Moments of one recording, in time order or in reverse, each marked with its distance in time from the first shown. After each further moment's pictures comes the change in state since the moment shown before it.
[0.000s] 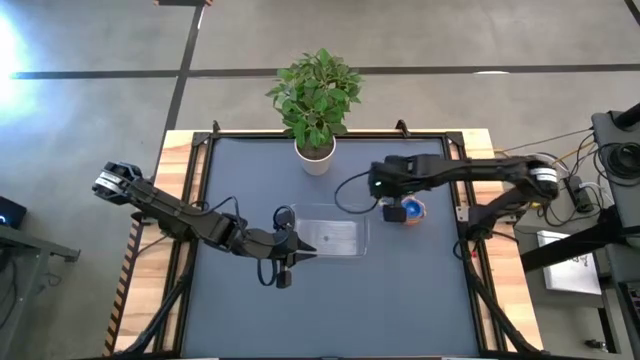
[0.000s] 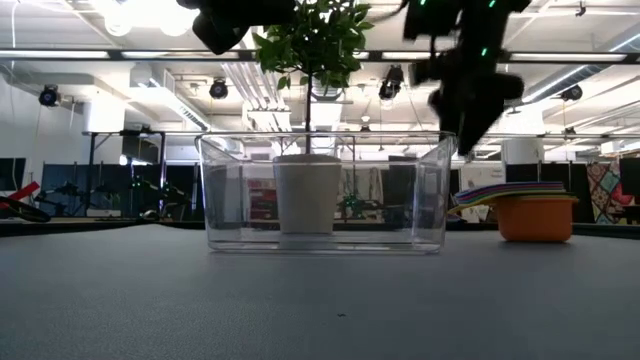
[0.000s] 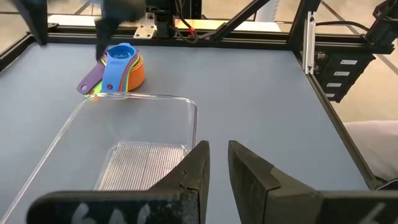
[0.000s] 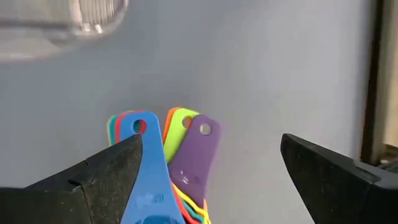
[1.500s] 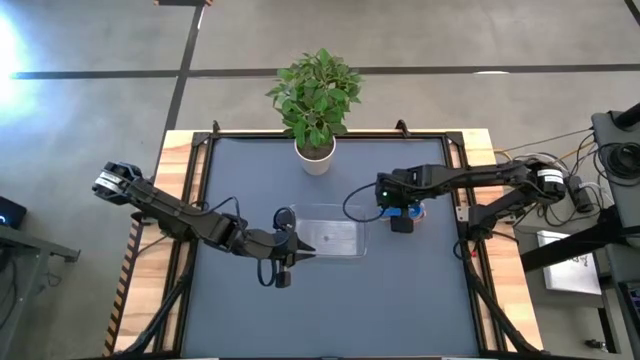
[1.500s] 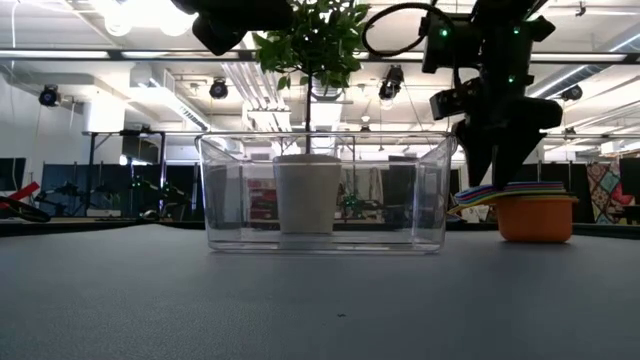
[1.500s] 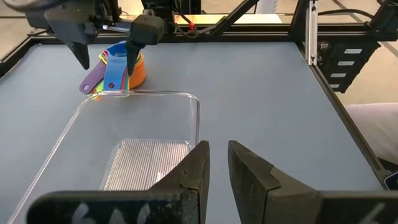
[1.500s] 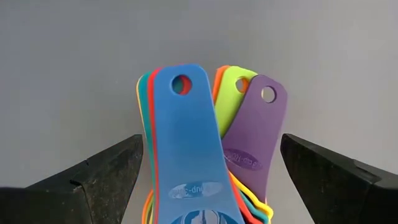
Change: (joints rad) left arm 0.001 0.000 -0.004 -0.015 -0.001 0.035; right arm 0.010 -0.013 -0.212 0.102 -0.098 0.059
